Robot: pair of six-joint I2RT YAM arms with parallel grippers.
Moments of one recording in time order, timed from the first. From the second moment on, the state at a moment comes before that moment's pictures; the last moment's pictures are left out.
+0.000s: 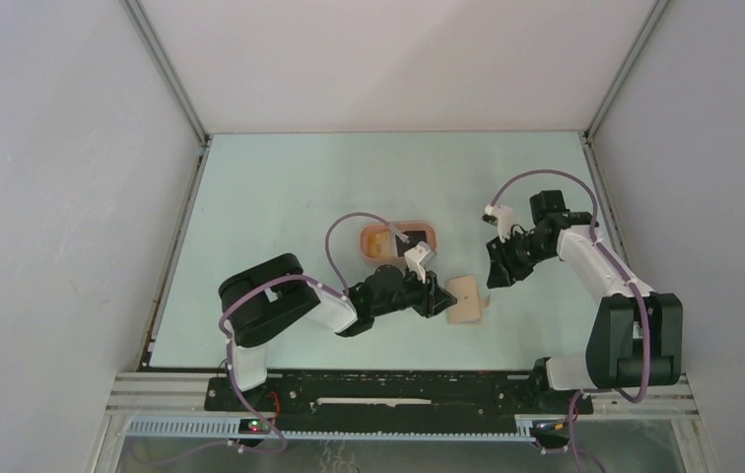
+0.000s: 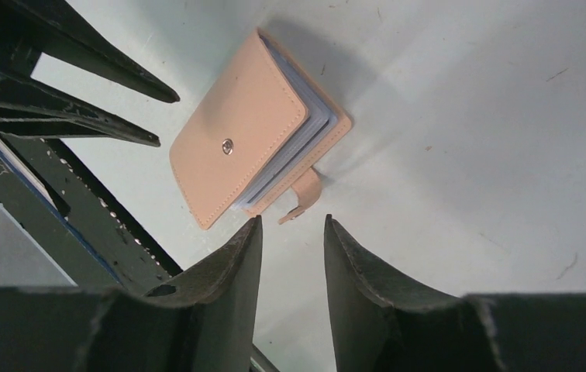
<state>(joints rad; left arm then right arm) -1.03 1.88 0.68 0.98 0.15 -0.57 0.04 1.39 0.94 -0.88 -0.58 -0.56</state>
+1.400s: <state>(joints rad) -1.08 1.88 0.69 0.91 0.05 -0.49 0.10 1.51 0.94 -0.89 -0.42 -0.47</state>
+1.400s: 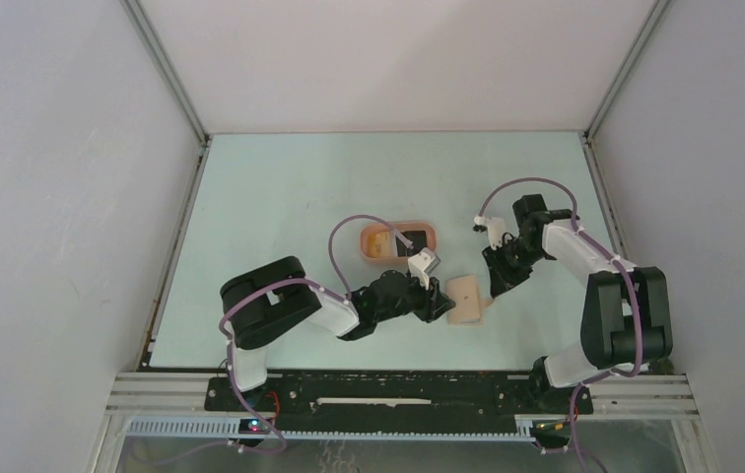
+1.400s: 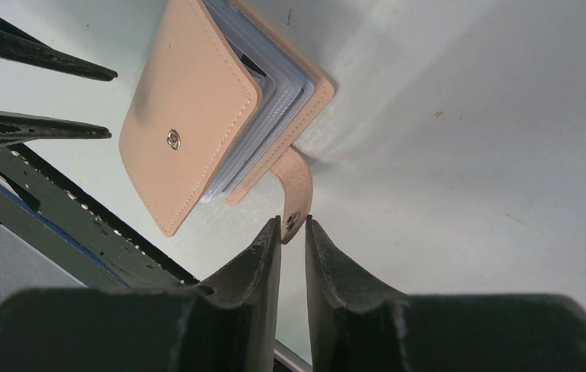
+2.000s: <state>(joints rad) -1.08 1.88 0.70 0.89 0.06 -0.48 0.09 1.48 0.94 -0.89 -0.44 -0.45</state>
